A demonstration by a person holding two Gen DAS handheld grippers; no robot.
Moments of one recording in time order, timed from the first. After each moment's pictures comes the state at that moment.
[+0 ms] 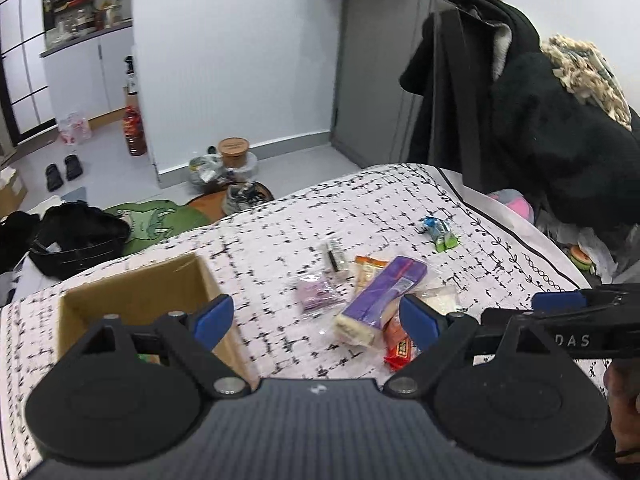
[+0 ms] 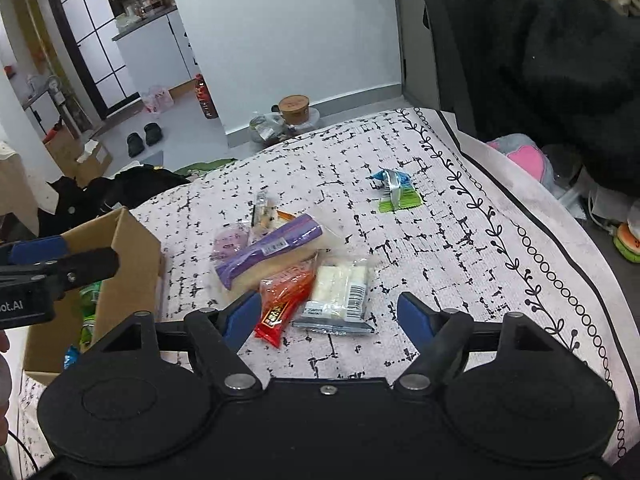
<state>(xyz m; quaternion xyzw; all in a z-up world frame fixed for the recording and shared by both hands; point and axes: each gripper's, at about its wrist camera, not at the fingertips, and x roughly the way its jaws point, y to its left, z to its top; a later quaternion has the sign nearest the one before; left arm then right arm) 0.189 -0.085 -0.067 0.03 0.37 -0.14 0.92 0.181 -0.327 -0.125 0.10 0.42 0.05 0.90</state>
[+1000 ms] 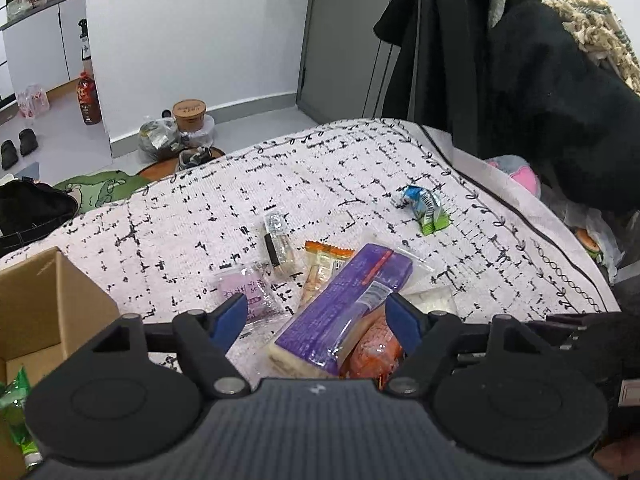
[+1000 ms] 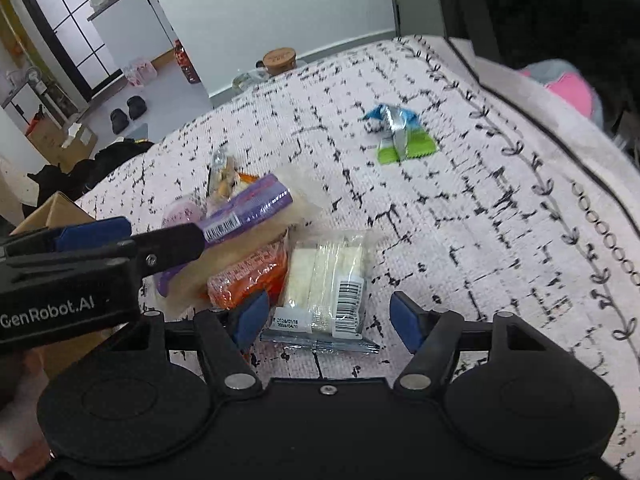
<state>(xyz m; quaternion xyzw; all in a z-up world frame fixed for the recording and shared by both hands) 0.260 -0.143 -0.141 0.02 0.42 -0.18 0.89 0.238 -0.328 -0.198 0.13 0.49 0.06 0.86</state>
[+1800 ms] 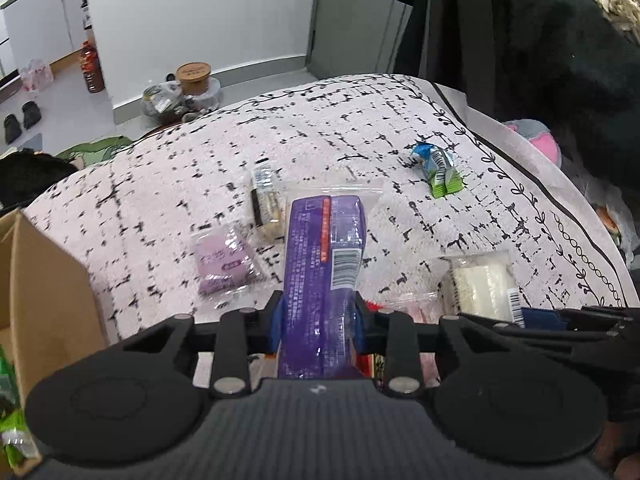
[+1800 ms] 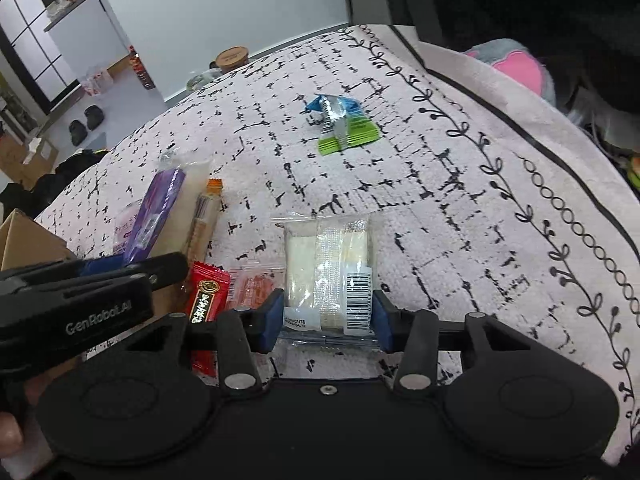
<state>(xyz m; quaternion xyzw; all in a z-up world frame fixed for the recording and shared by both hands) 0.264 -0.161 -0.164 0.02 0.47 -0.16 0.87 0.229 -0.342 -0.195 0.13 0.50 -0.02 0.86</state>
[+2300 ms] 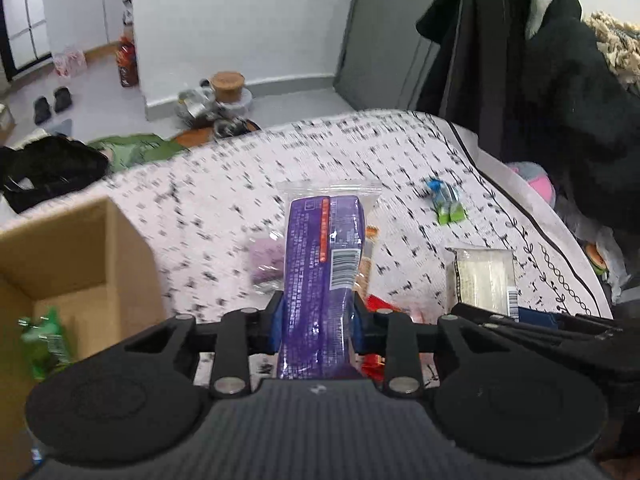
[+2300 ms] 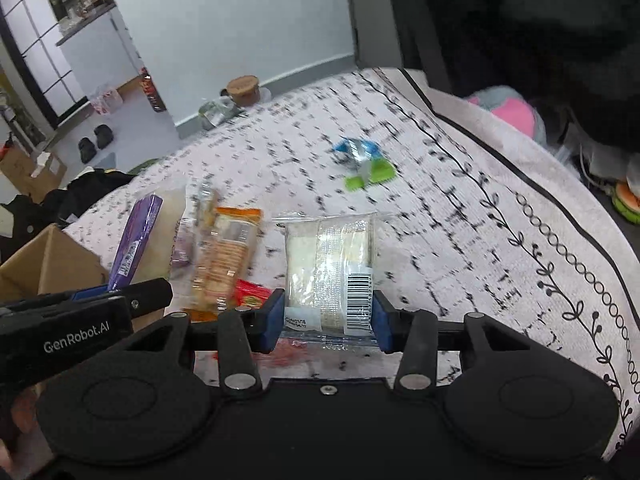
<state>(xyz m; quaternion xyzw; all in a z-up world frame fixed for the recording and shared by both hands) 0.236 -0.127 -0.115 -0.01 0.45 -0.12 0.88 0.212 -0.316 -0.157 0.12 0.46 -0.01 0.88</state>
